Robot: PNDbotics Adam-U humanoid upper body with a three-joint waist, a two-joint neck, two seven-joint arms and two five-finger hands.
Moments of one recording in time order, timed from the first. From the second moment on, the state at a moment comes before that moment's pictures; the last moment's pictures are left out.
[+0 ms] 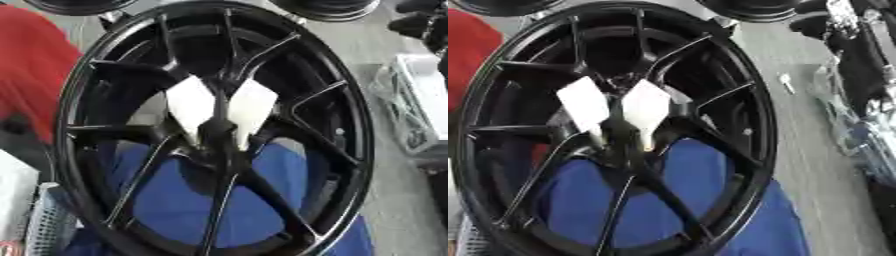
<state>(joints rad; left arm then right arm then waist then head) -0.32 0.45 0.11 -1.98 0.16 0.01 0.35 -0.41 -0.61 0.06 -1.98 -0.25 0.20 -0.22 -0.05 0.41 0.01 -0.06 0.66</state>
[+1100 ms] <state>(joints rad) -0.31 0.45 0.10 -1.98 0.16 0.02 0.34 -0.69 -0.92 0.22 -1.98 -0.01 0.05 0.05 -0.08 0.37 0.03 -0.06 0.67</state>
